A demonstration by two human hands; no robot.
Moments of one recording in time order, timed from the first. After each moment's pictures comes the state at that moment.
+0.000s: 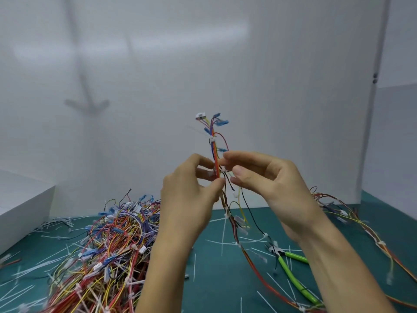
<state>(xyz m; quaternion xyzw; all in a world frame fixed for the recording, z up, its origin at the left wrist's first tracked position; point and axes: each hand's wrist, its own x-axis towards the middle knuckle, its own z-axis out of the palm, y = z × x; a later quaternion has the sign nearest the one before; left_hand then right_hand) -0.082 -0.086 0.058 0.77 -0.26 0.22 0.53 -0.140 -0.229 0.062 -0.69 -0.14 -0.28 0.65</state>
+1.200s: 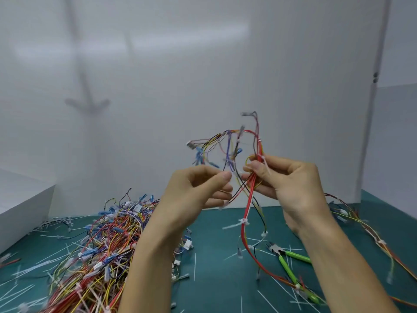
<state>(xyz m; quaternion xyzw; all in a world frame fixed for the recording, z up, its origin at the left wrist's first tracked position) -0.072 -0.077 0.056 0.66 -0.32 -0.03 0.68 -0.134 -0.235 0.061 -0.58 0.00 -0.35 0.74</state>
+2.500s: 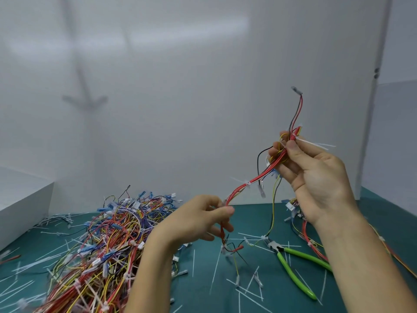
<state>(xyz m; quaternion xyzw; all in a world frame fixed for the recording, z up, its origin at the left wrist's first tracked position) -0.053 -0.082 0.027 0.82 -0.31 -0.18 0.45 -0.135 -0.270 0.064 -0.46 -0.04 -0.38 0.80</state>
